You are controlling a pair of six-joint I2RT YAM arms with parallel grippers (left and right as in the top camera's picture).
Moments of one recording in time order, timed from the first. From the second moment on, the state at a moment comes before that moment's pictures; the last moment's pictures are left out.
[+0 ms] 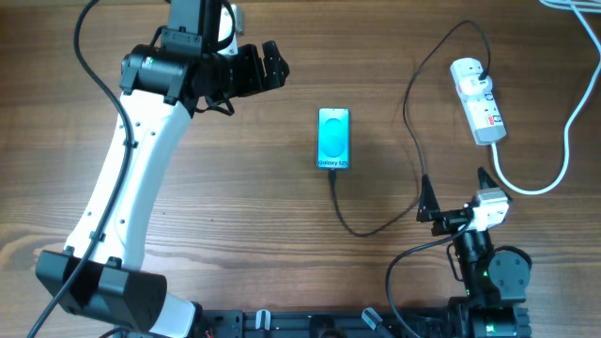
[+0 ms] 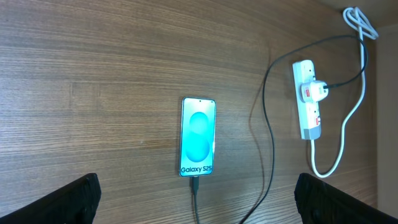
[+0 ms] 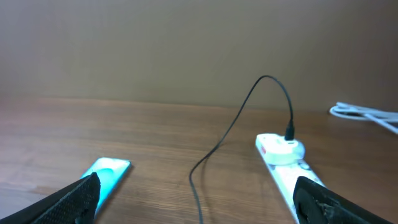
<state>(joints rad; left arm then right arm) -0.25 1.68 1.73 -1.01 0.30 -0.45 0.01 0.02 0.01 0.00 -0.12 -0.02</state>
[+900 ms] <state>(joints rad) -0.25 1.68 1.73 -1.01 0.30 -0.45 0.01 0.02 0.01 0.00 -0.06 -0.05</state>
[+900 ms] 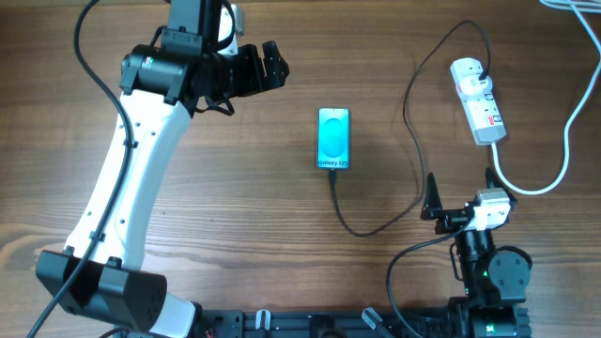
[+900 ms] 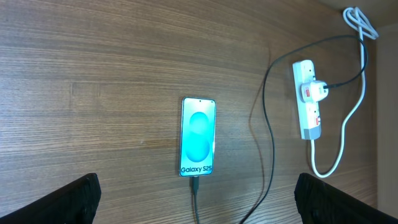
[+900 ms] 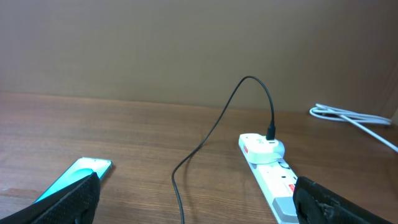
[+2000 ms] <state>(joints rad) -0.25 1.68 1.73 -1.01 0.30 -0.45 0.01 0.02 0.01 0.00 -0.06 -0.03</state>
